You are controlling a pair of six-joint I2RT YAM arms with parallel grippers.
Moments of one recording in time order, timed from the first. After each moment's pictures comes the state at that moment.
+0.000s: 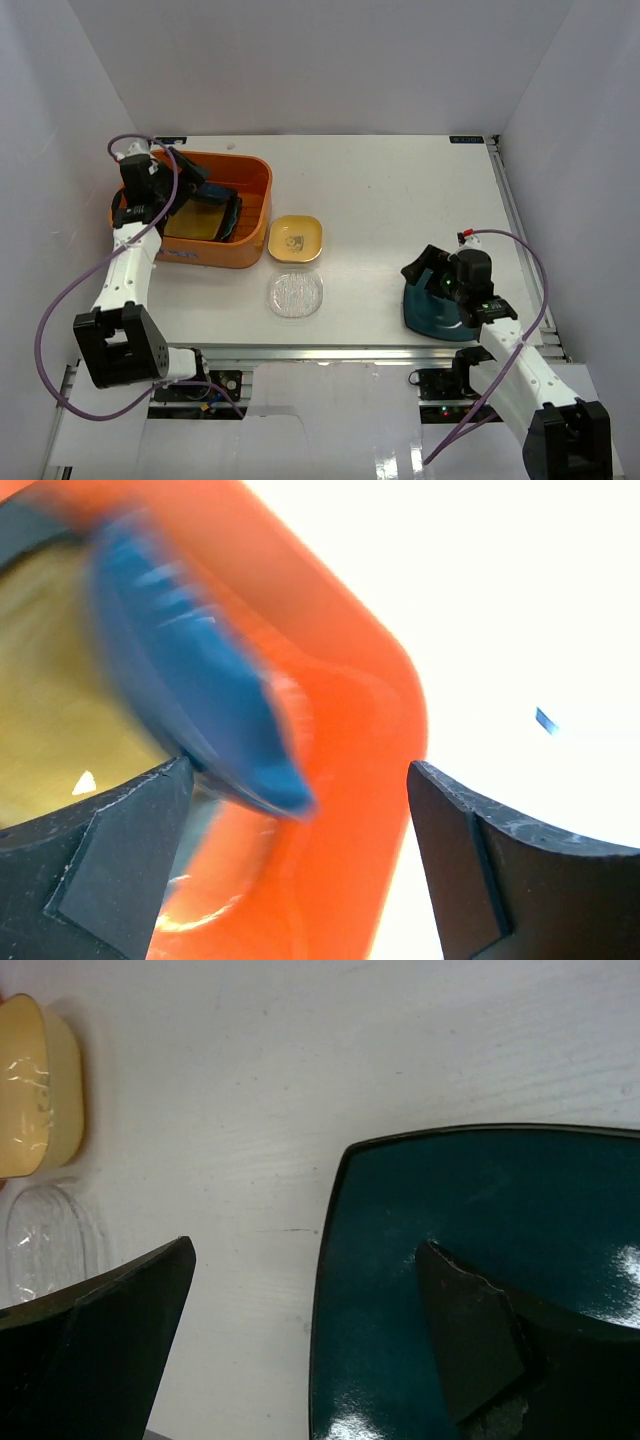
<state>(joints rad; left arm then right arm) 0.18 1.35 1.09 -0.23 0.21 -0.70 0.20 0.76 0.31 -0.13 -0.17 0.56</state>
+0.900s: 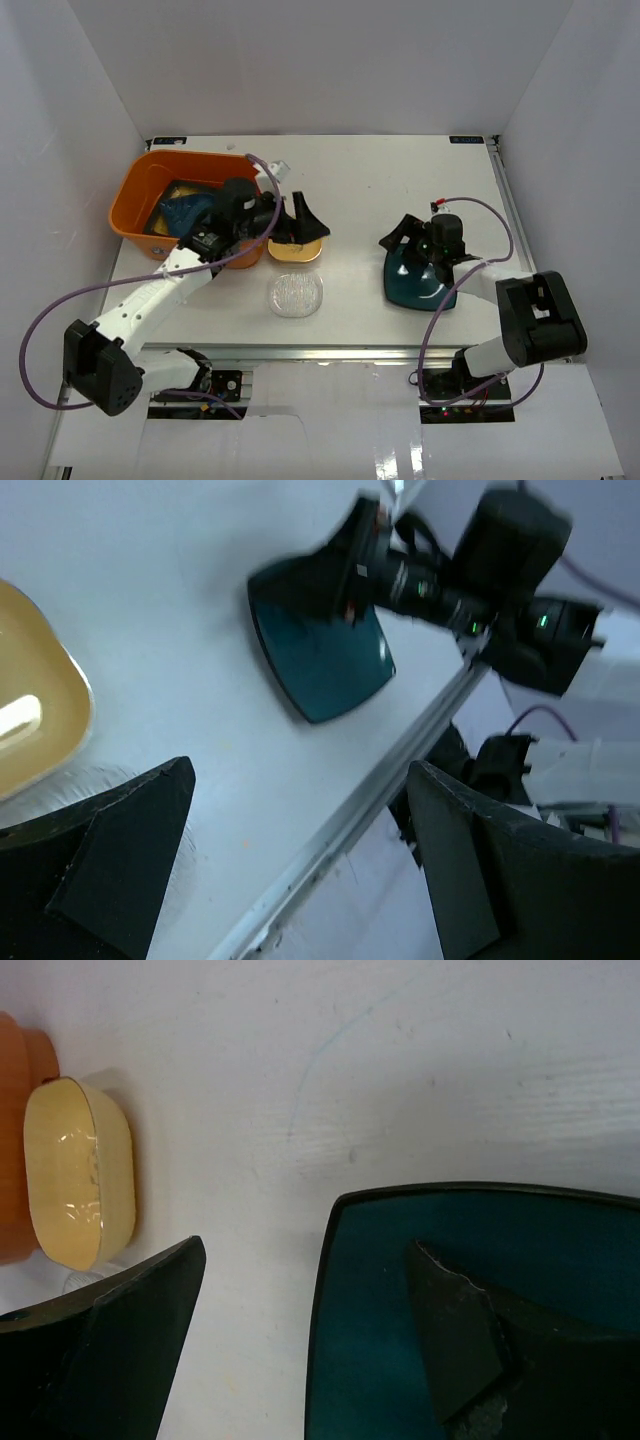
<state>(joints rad) -0.50 1.21 1.05 -0.21 0.43 -0.55 0.24 1.42 0.52 0.31 -0.25 0.64</state>
